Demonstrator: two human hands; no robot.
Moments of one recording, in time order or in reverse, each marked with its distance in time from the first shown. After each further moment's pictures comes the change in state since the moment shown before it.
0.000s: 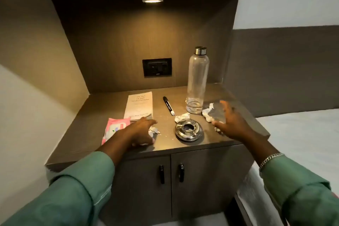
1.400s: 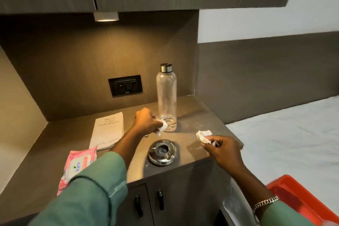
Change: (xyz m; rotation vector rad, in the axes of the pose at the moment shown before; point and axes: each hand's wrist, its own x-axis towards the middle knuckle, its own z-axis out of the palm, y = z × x) left_hand 0.079 0.121 -0.041 -0.656 0.292 0.004; right_hand -0.054 0.018 -0.011 0.397 0.277 0.148
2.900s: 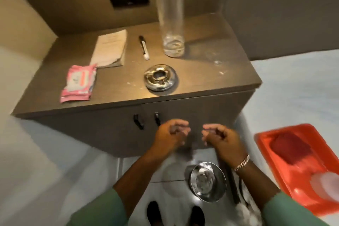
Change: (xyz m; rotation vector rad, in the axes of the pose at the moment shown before) left_hand -0.198 -0.050 0.163 -0.608 -0.088 -0.352; right_hand -0.093 0.119 -0.008 0.337 -0.465 0.322
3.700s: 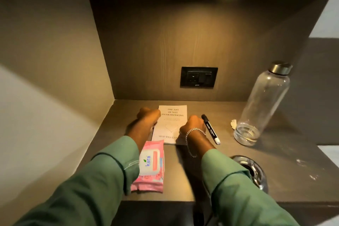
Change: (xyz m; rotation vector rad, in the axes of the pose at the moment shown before) left_hand 0.247 0.152 -0.337 0.221 0.579 -0.071; right_hand 0.266 -0.214 0.318 -0.736 0.197 0.010
